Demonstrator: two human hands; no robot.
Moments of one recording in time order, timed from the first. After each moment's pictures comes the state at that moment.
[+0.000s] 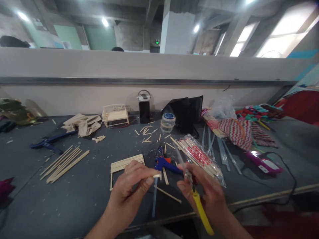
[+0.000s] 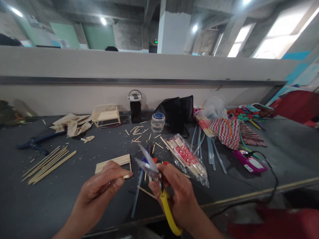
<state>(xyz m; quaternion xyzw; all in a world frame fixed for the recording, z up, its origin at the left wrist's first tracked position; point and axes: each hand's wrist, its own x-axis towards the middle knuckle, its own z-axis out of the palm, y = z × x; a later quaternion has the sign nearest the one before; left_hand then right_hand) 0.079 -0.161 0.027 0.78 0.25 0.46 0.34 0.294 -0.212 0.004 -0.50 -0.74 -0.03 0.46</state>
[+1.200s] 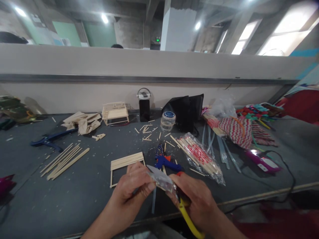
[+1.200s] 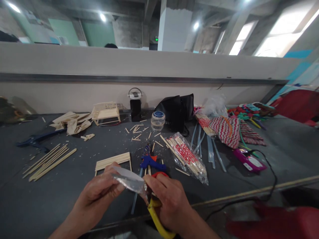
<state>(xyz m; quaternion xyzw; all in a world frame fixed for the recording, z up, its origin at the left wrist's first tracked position) 0.076 -0.165 0.026 0.80 0.24 0.42 0.35 0.285 -0.217 -0.006 -0.46 -0.80 -0.04 0.37</state>
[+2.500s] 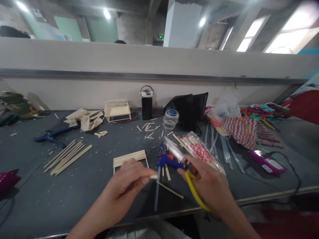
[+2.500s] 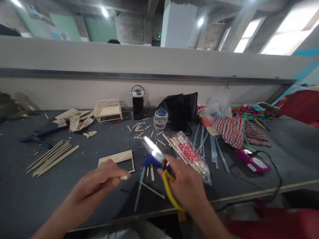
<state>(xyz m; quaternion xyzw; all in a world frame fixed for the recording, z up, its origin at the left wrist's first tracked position) 0.052 -0.157 0.032 0.84 0.29 0.34 0.31 0.315 -0.200 -0.011 -0.63 -0.71 -0.09 0.29</state>
